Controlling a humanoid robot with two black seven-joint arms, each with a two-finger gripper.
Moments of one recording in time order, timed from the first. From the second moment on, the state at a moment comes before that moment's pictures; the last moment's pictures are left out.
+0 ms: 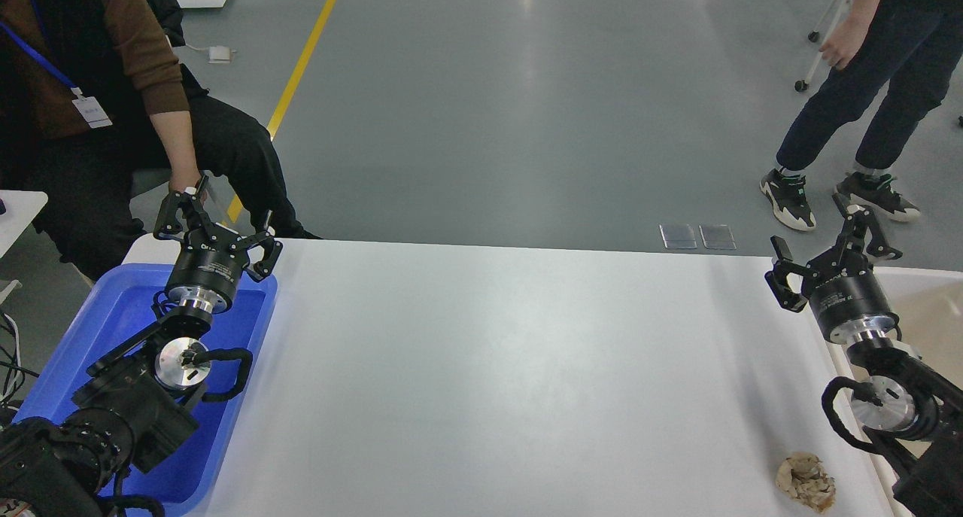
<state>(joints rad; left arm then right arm) -0.71 0.21 -0.75 -0.21 -0.11 -0.63 -0.56 0.48 -0.43 0.89 0.71 -0.19 0.23 0.55</state>
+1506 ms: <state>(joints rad) -0.71 0.21 -0.75 -0.21 -0.11 -0.63 -0.56 0.48 -0.46 0.87 0.70 -0.20 0.23 0.55</state>
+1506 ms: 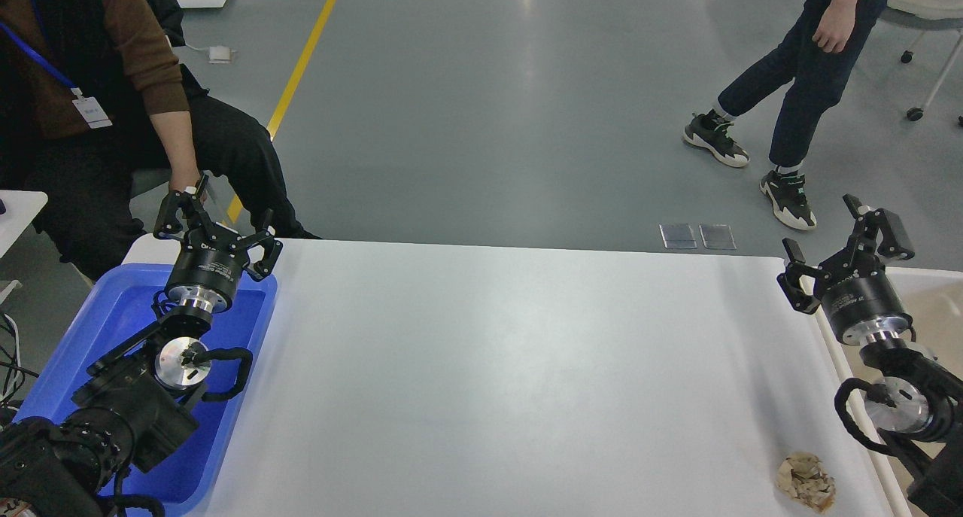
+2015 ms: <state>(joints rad) -0.71 0.21 -0.75 -0.21 -0.11 -0.63 -0.56 0.49 -0.61 0.65 0.72 -0.22 0.19 0.55</state>
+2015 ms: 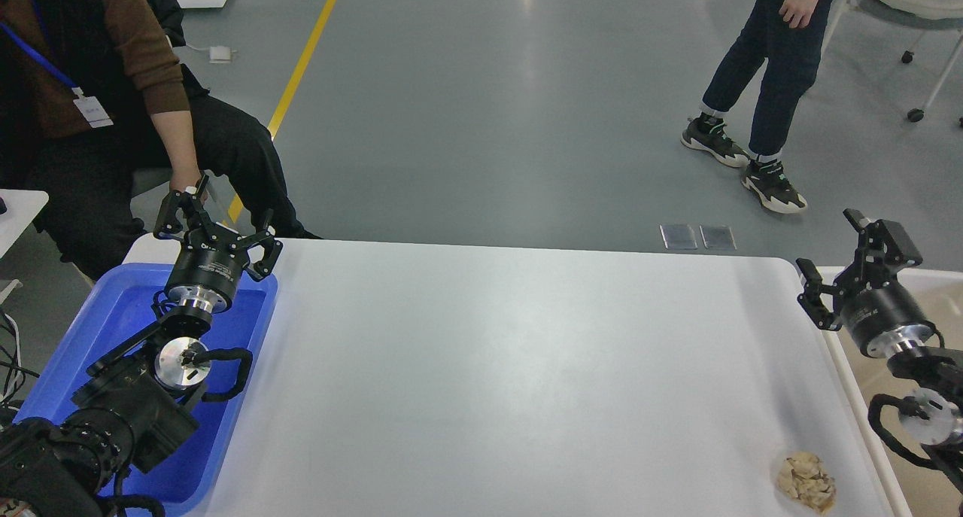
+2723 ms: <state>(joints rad) -0.71 0.21 -0.75 -0.21 -0.11 -0.63 -0.56 0.53 -1.04 0.39 1.08 -0.83 0.06 0.52</state>
